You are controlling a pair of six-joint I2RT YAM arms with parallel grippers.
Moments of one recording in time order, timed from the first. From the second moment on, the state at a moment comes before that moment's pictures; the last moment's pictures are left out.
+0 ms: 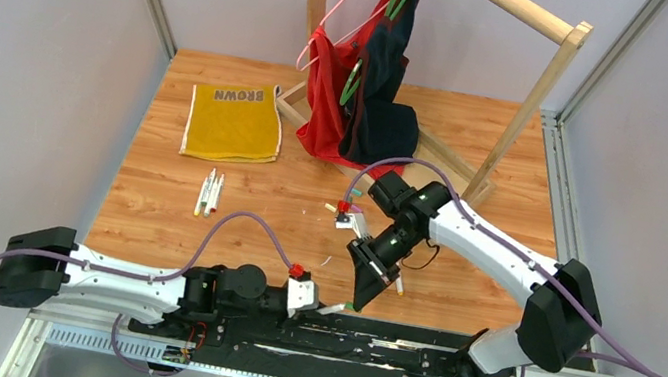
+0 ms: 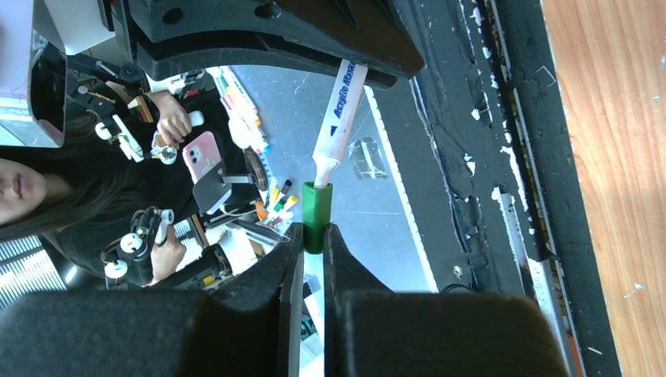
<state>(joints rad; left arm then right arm) -1.38 0.88 0.16 0.45 0.03 -0.02 0.79 1.49 1.15 -1.15 -0.93 -0.06</state>
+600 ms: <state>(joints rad) -1.57 0.91 0.19 0.39 -0.17 0.11 0.87 1.60 1.15 -1.20 -0.99 -0.06</state>
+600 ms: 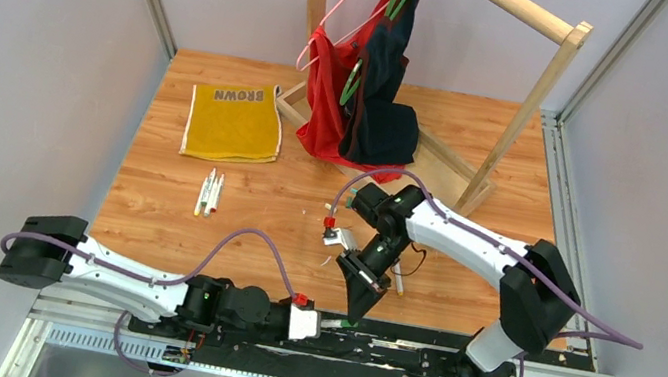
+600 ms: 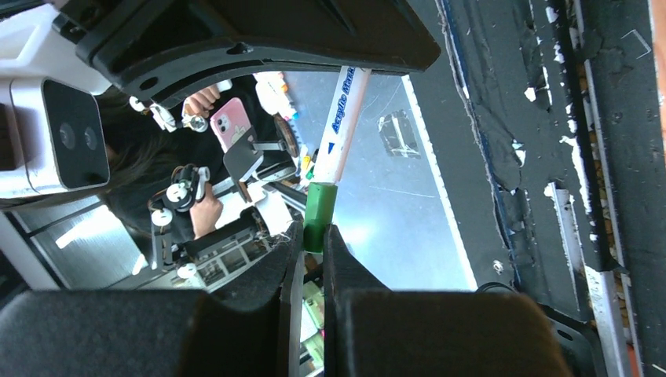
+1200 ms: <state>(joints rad) -1.61 0.84 0.19 0.30 -0.25 0.10 0.89 1.66 1.16 -1.18 -1.03 -0.01</state>
